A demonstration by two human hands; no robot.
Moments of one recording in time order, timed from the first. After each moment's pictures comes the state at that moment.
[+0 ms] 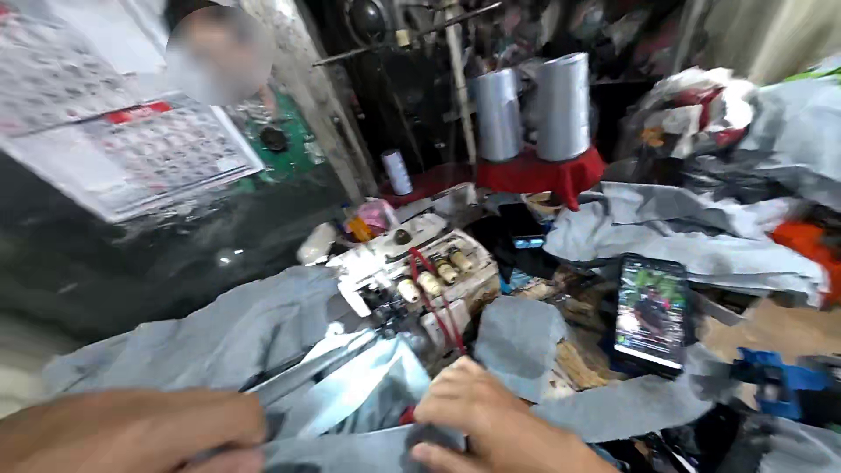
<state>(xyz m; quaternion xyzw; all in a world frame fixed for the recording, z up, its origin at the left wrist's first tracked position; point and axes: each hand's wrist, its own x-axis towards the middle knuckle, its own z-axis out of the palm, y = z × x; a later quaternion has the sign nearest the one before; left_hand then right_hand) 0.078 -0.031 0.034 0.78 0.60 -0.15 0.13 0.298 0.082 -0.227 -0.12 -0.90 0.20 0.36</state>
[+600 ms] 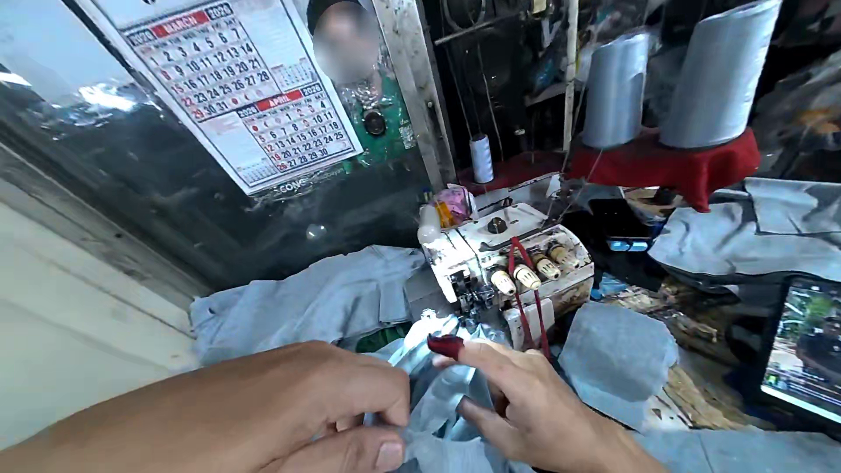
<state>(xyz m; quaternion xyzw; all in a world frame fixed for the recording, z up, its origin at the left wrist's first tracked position) 0.015 -0.012 0.008 0.86 0.44 -0.02 0.26 0.238 0.092 -0.192 -0.11 -0.85 0.27 0.44</state>
